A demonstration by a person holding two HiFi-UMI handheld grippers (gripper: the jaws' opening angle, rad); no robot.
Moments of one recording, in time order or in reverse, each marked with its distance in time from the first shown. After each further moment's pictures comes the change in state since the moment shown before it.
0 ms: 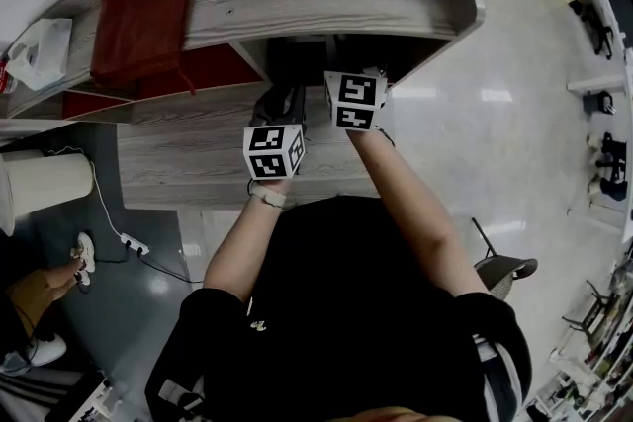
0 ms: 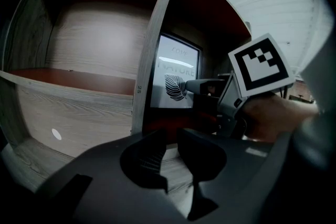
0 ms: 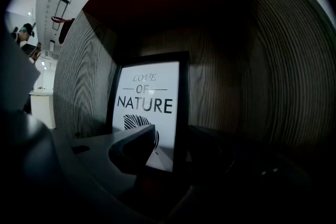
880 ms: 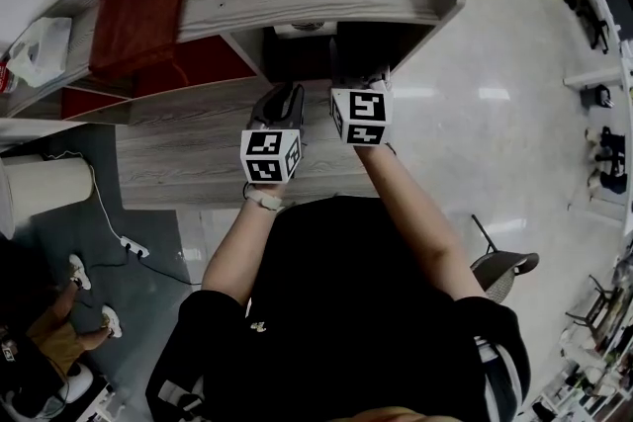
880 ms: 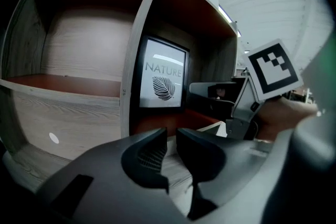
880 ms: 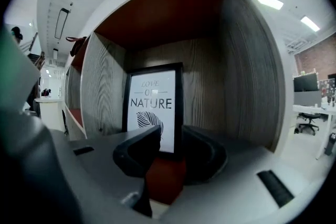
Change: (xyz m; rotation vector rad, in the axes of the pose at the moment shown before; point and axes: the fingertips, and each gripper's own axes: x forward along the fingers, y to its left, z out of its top) left arm -0.016 -0.022 -0.004 0.052 0.005 -0.053; right arm -0.046 -0.004 -0.007 0.043 0.001 0.052
